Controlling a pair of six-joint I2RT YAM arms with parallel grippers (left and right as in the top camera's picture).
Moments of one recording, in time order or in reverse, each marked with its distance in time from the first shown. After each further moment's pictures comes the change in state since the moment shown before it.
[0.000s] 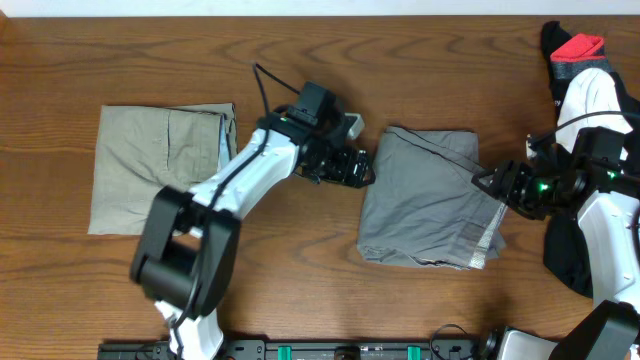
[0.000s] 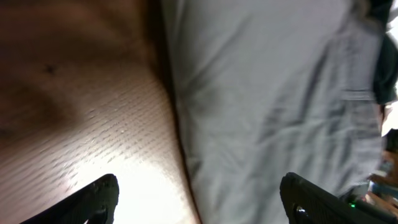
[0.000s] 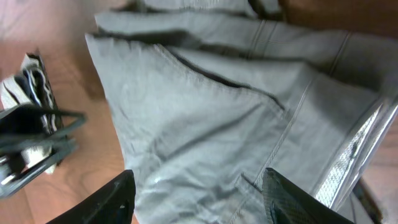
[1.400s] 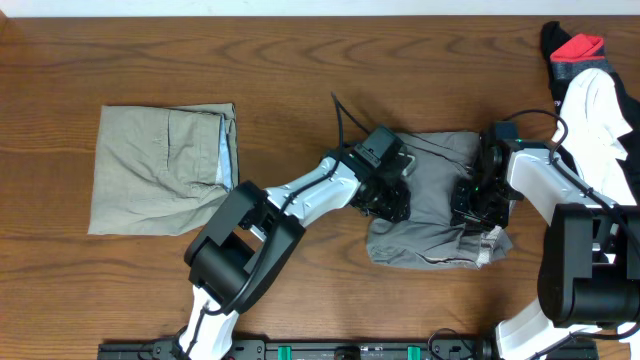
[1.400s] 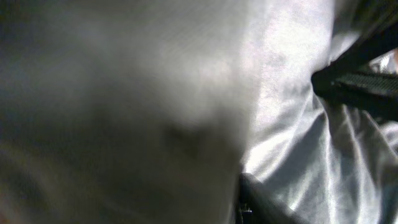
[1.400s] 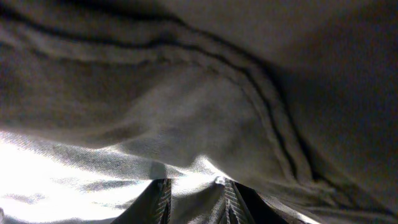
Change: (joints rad) left arm -0.278 0.134 0.008 0.165 -0.089 -0.141; right arm 0.322 0.378 0.056 -0.067 0.448 0.170
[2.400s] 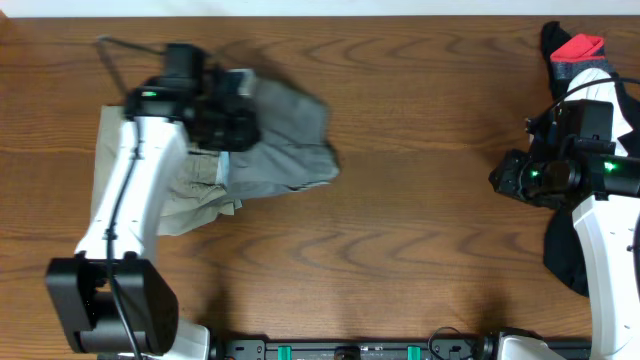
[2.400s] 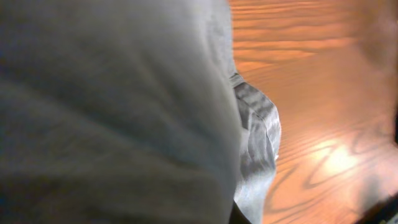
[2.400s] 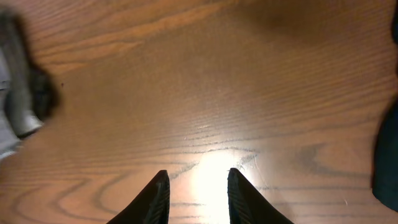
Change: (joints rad) left arm 0.742 -0.402 0.101 -0.534 -0.046 0.389; right arm -0.118 -0.493 0.164 -0.153 -0.050 -0.052
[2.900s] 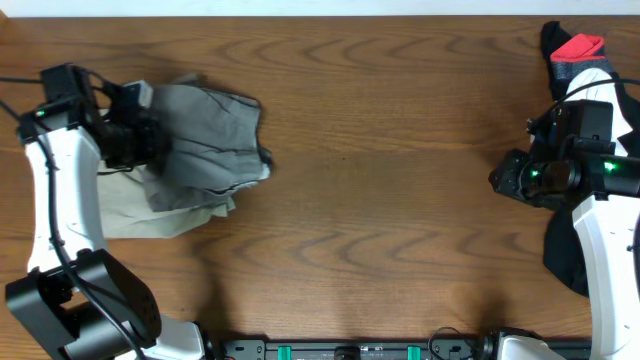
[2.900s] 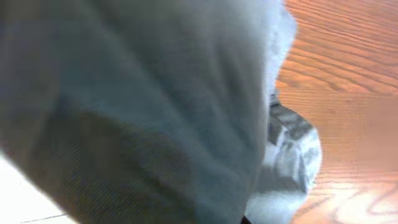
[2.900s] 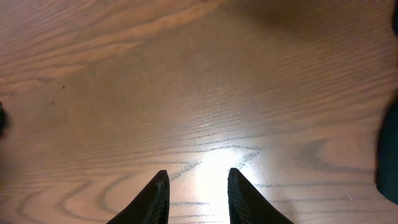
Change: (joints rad) left arm 0.388 0.000 0.000 -0.064 -0.069 0.156; right arm 0.000 0.000 0.000 0.008 0.000 0.027
